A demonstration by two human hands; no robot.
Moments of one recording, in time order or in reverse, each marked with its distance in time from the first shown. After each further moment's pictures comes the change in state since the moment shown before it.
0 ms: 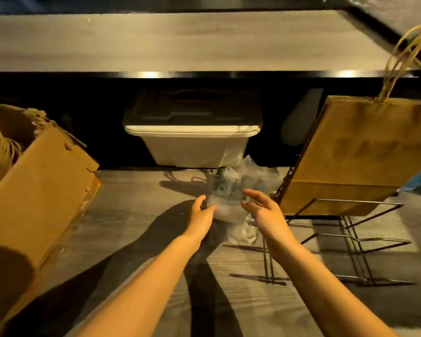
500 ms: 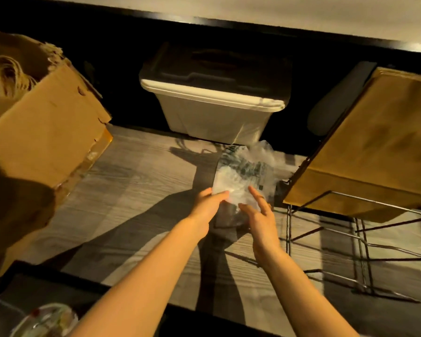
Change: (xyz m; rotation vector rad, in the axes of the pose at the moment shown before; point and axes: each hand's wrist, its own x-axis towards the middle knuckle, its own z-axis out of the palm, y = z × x) left_hand -0.019 -0.019 0.024 -0.283 0.086 -0.225; right_hand -0.004 0.060 0.004 0.104 -0.004 0.137
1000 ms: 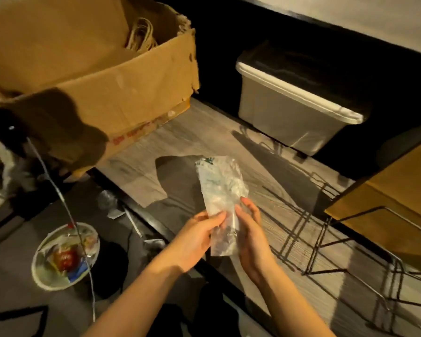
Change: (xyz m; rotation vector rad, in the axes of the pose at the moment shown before) left_hand -0.117 -0.086 -0.062 -0.690 -0.075 0.127; right_hand -0.077 0.025 0.021 0.223 -0.554 0.246
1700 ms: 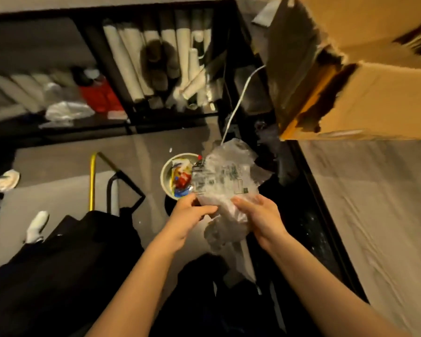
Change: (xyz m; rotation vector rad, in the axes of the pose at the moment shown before) left_hand -0.189 0.013 -0.287 -0.037 0.777 0.315; right_hand -0.026 0.215 0.216 -0.912 -0.373 0.203
